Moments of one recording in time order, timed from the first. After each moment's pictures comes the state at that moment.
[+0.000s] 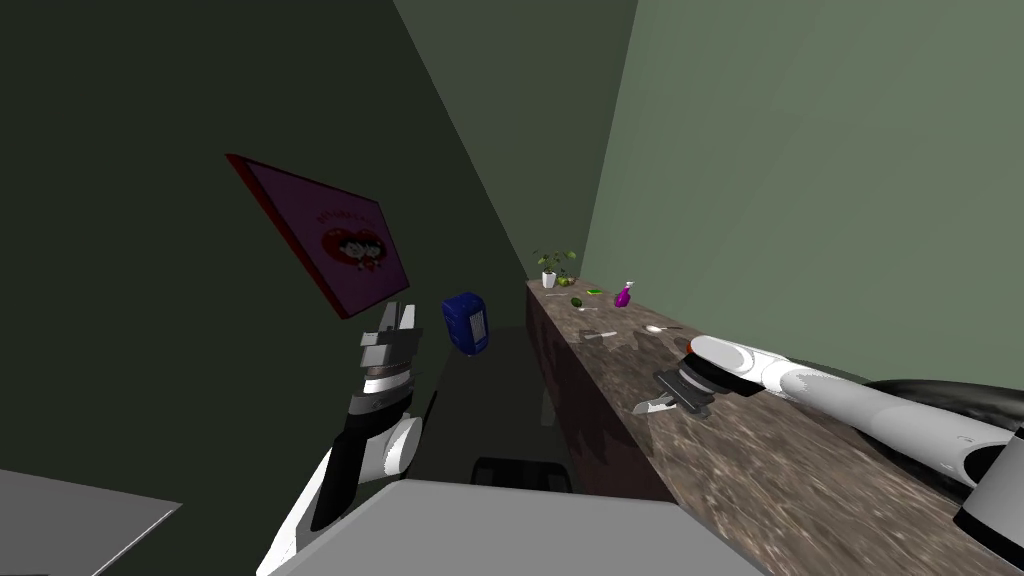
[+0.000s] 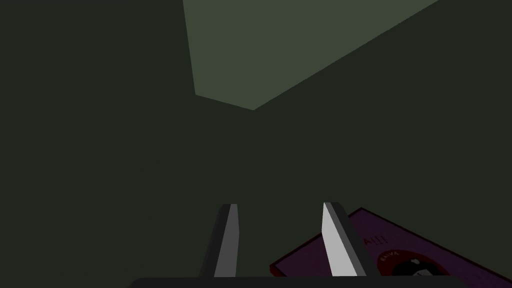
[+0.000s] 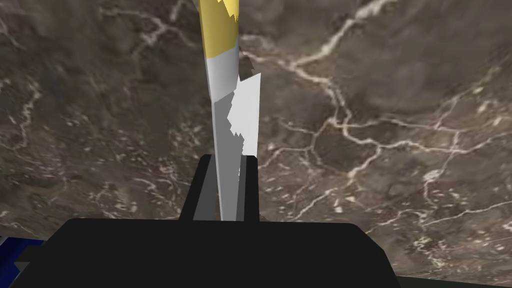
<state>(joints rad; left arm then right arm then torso) 0.47 0.02 0.07 -2.31 -0.01 -0.59 0.07 -0.50 -1.24 0.72 -0.91 1.49 -1.22 0.53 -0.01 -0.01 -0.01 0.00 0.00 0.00</state>
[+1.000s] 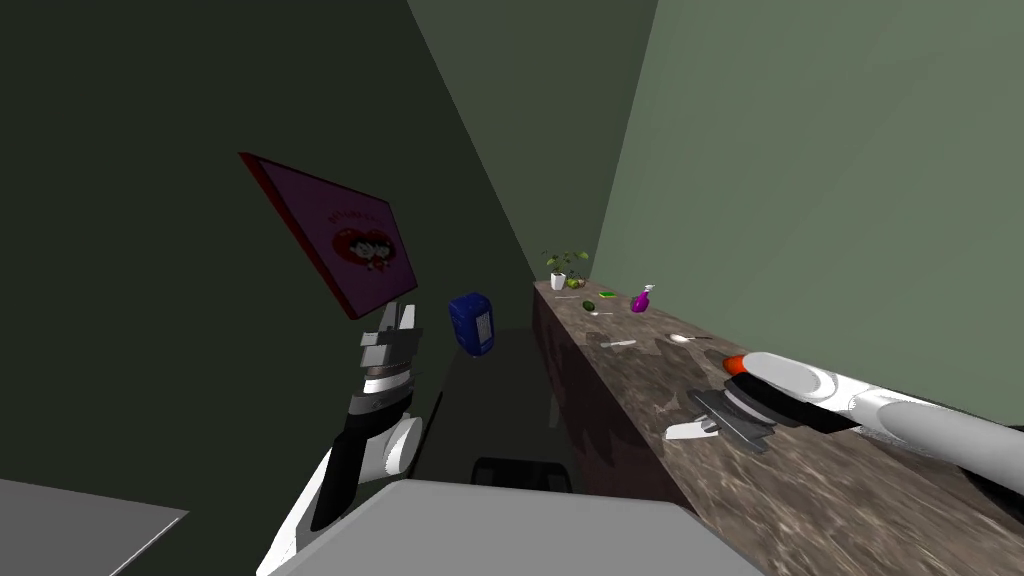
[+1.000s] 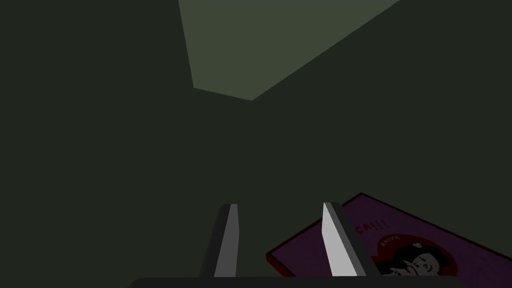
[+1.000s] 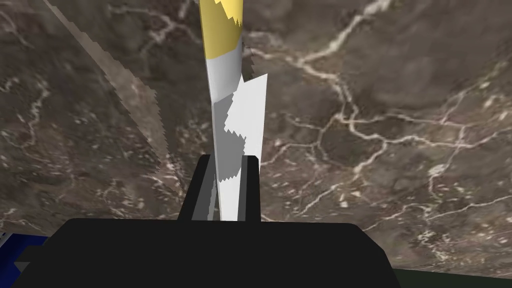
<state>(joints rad) 0.47 0.02 0.07 -2.31 -0.01 -0.59 0.07 -0.29 -1.35 0.62 -0.94 1.38 -1.20 0.63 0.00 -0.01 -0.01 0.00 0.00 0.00</state>
